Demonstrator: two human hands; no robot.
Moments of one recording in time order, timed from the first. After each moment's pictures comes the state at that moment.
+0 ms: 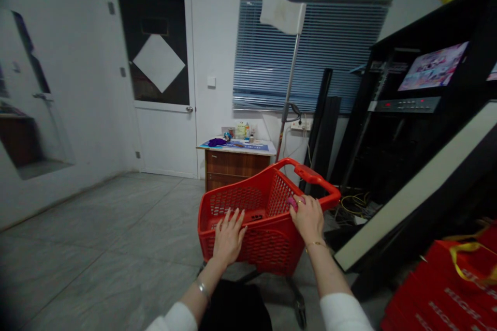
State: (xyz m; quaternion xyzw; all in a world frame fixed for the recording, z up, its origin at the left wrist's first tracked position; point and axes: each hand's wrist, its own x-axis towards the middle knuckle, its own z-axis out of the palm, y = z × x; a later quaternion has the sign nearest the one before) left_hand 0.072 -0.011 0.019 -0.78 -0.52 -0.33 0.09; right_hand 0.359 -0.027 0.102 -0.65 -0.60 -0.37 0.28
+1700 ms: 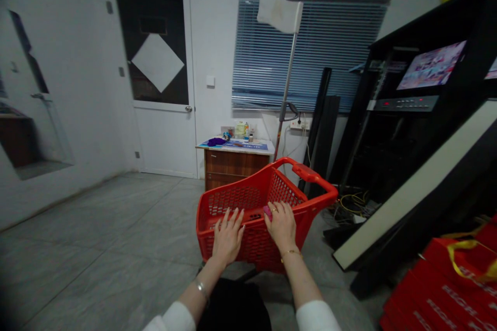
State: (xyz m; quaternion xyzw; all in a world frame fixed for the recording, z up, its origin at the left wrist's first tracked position) left_hand 0.073 -0.014 0.018 -0.78 -0.52 -0.33 0.09; right_hand 0.276 -0.024 0.066 -0.60 -0.66 -0.32 0.32
